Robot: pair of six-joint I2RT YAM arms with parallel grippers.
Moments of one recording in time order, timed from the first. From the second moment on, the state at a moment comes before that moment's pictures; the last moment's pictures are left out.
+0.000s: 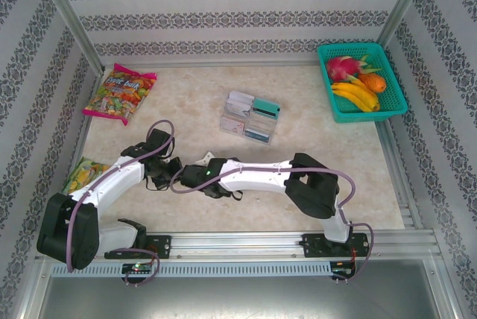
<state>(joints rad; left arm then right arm) -0.29 1.24 0.68 -0.72 0.24 -0.76 1.22 2.02 1.48 -1.01 0.64 0.42</state>
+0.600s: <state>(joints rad) -0.28 1.24 0.68 -0.70 0.29 -0.76 1.13 1.72 1.28 -0.74 0.35 0.50</state>
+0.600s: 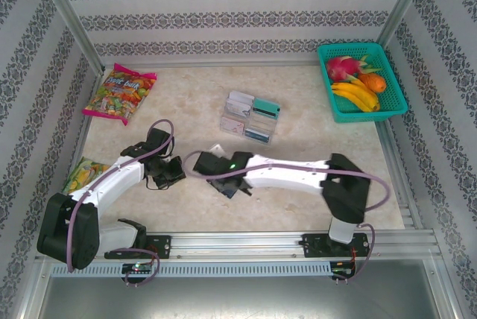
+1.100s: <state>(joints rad) -0.50 1.28 0.82 -0.63 0.32 -0.82 0.82 1.61 1.05 -0.51 0.00 0.42</state>
